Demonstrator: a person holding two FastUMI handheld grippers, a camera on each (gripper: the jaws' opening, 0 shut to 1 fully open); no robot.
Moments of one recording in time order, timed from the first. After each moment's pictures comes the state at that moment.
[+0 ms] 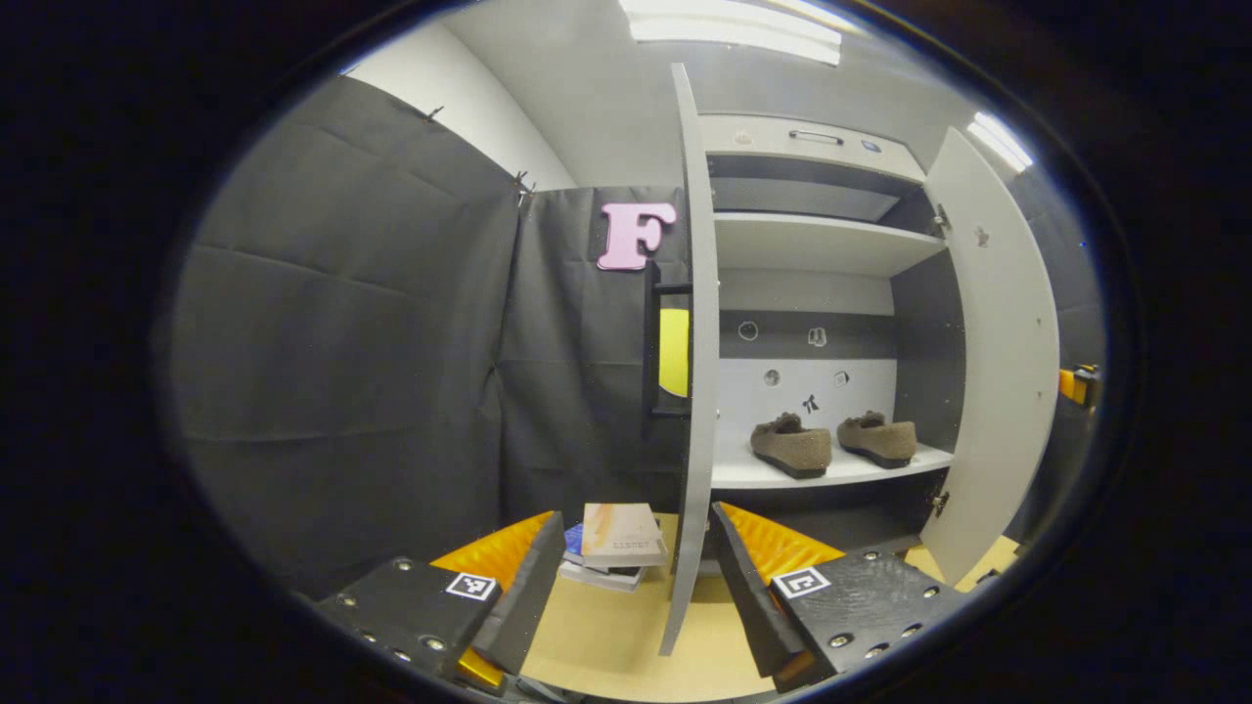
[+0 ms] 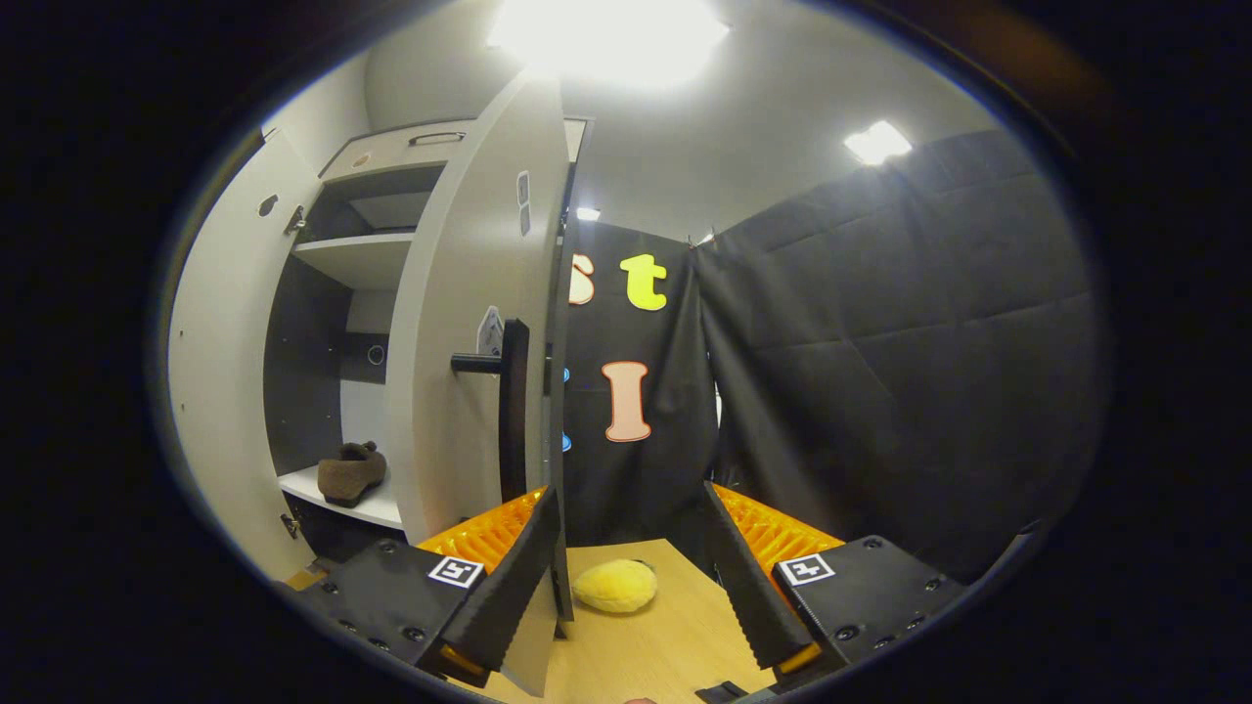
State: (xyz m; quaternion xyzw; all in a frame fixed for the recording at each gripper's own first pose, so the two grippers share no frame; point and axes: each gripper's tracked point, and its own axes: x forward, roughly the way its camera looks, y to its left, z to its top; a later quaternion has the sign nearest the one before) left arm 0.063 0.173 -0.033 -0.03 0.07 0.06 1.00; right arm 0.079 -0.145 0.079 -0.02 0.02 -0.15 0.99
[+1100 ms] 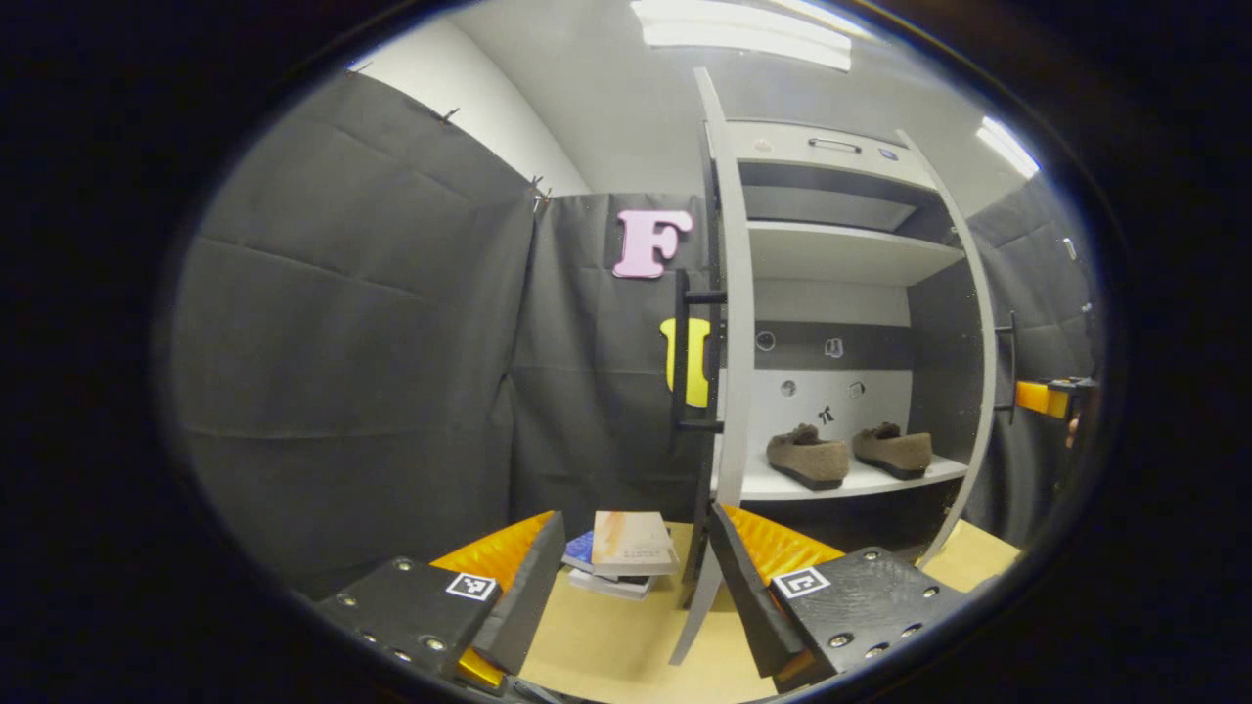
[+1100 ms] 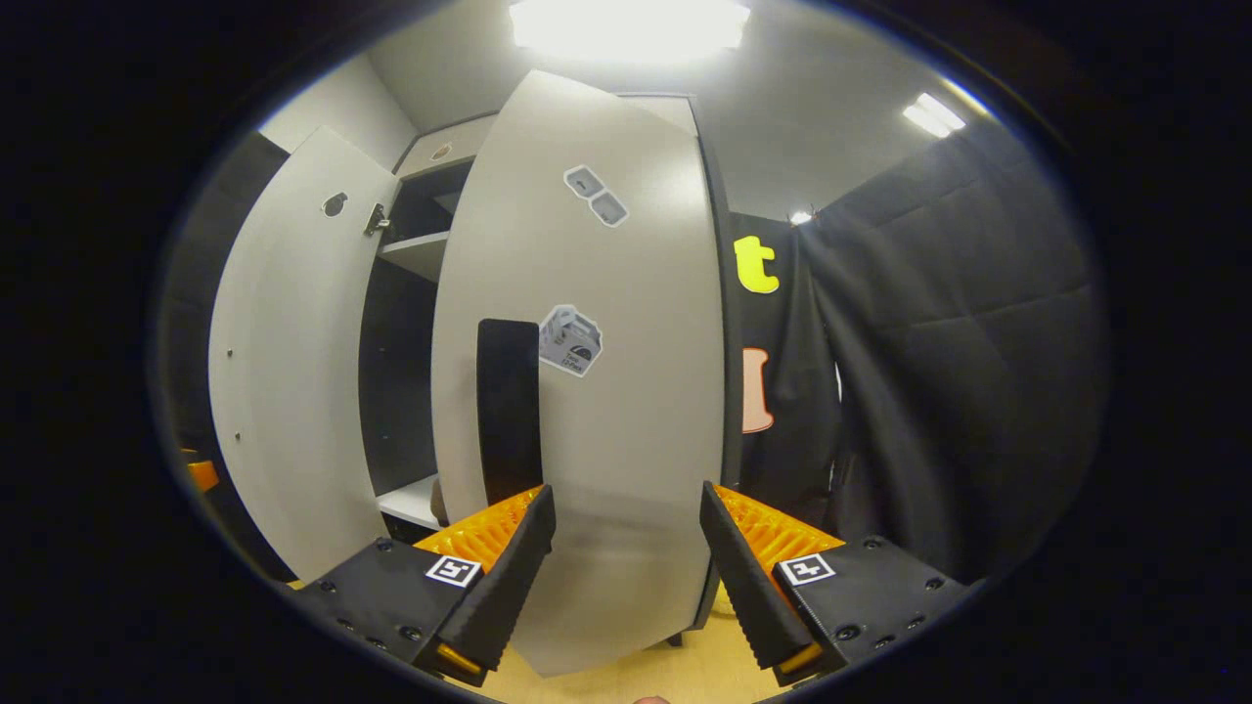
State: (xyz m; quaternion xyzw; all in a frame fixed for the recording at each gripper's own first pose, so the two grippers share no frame) left arm 0.069 0.199 -0.030 -0.03 0.06 0.08 0.99; right arm 0.153 -0.019 0.068 0.02 0.04 -0.01 1.00
